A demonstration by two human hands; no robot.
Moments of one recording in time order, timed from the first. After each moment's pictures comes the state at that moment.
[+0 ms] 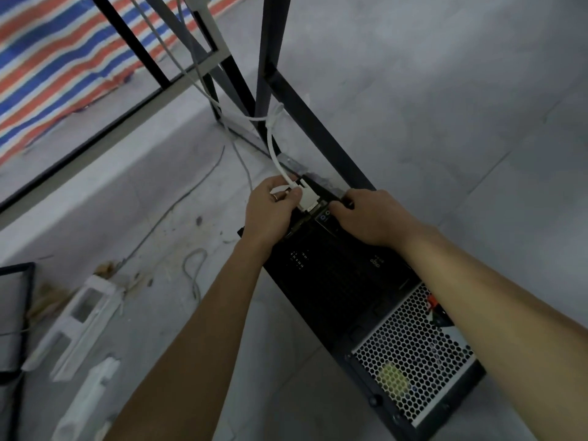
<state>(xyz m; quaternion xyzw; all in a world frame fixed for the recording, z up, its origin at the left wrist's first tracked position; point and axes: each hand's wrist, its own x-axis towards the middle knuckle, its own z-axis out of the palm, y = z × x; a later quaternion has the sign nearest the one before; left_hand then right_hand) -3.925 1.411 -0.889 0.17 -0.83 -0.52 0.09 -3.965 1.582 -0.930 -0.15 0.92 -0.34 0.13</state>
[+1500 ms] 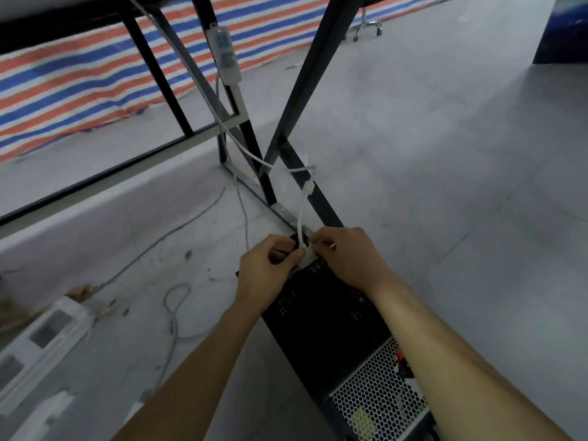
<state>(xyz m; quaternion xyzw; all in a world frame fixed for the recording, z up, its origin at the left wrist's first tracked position) -3.894 1.415 -0.881 0.09 -0.87 -0.44 0.18 -3.959 1.581 -0.882 -0.24 0.88 -0.42 -0.01</state>
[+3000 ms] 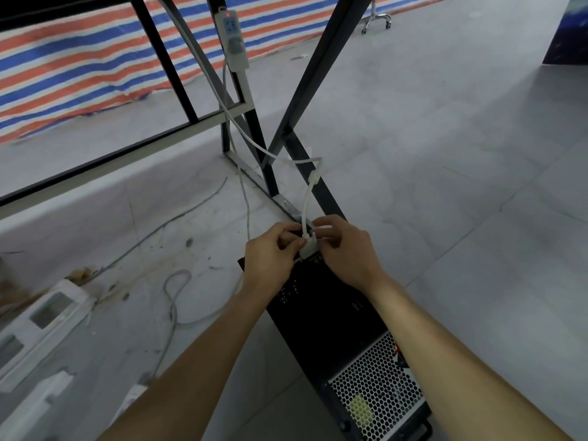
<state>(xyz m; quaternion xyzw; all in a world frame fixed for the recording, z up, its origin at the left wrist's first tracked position) -3.899 1.419 -0.883 0.11 -0.87 -0.44 0.19 -3.946 1.573 -0.895 -0.19 0.81 -0.55 0.02</state>
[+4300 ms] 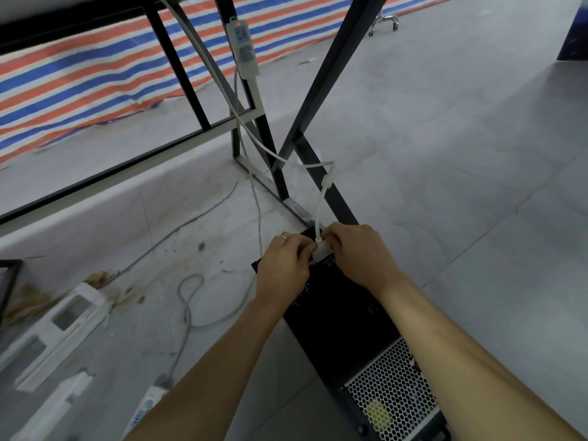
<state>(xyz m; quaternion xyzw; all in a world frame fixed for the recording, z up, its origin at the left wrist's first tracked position) -3.895 1.414 -0.893 0.06 -0.95 -0.25 0.20 -3.955 1.566 -0.886 -0.26 0.91 -0.31 -0.09</state>
